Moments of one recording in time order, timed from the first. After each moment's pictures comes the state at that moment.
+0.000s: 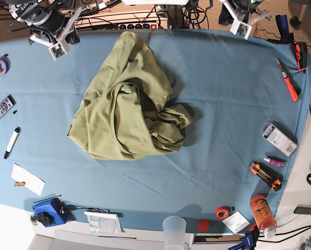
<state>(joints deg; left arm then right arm) 56.2 -6.4 -6.8 132.3 -16.0 -19.9 44.5 -51.7 27.5 21.2 133.4 28.0 18.7 -54.0</state>
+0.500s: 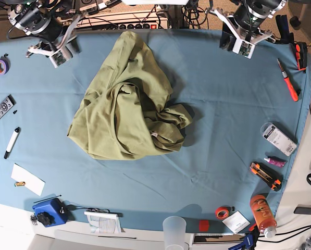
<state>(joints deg) 48.8 -6.4 -6.8 132.3 -13.0 -19.9 41.2 -47.3 27.5 21.2 133.4 24.3 25.1 -53.1</state>
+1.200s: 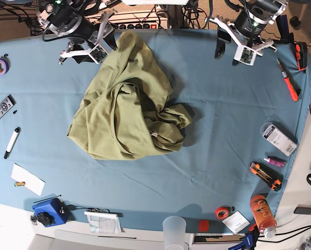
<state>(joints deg) 46.0 -6.4 -6.8 132.3 -12.8 -19.9 36.2 -39.3 27.5 -2.5 133.4 6.9 21.7 -49.8</state>
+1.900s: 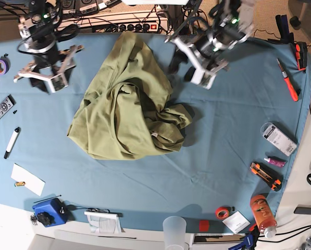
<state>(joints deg) 27.1 -2.9 13.1 115.7 -18.2 -13.5 37.2 -34.2 26.3 13.9 133.4 -3.4 14.7 -50.8</state>
